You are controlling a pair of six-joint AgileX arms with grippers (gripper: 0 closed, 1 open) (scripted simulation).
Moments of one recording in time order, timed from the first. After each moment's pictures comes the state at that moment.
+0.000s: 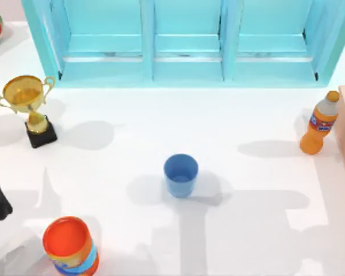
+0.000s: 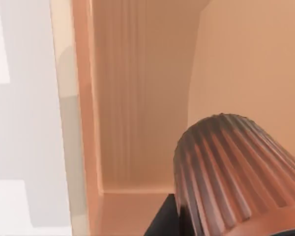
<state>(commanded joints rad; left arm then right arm) 0.00 0.00 0.00 0.00 0.00 0.00 -0.17 1.48 1.30 -1.36 0.02 -0.16</state>
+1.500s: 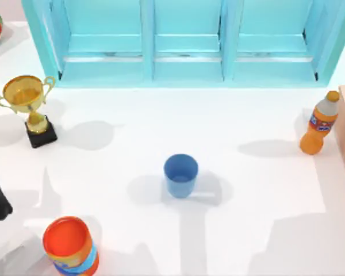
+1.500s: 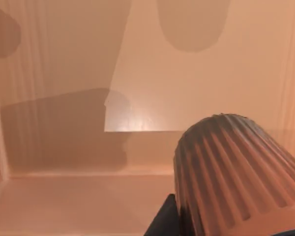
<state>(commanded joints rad) 0.00 0.00 0.00 0.00 0.00 0.00 -0.40 1.41 1.08 -1.22 0.03 -0.39</state>
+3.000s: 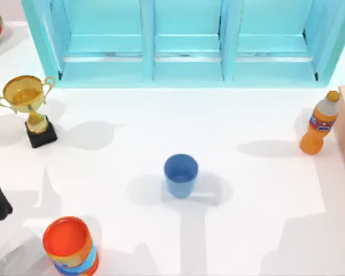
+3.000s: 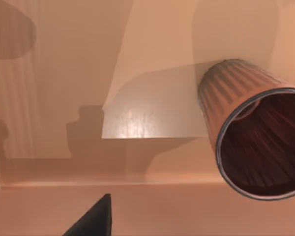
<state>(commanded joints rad) 0.00 0.00 0.00 0.00 0.00 0.00 -0.40 1.41 1.03 -1.16 0.03 -0.39</state>
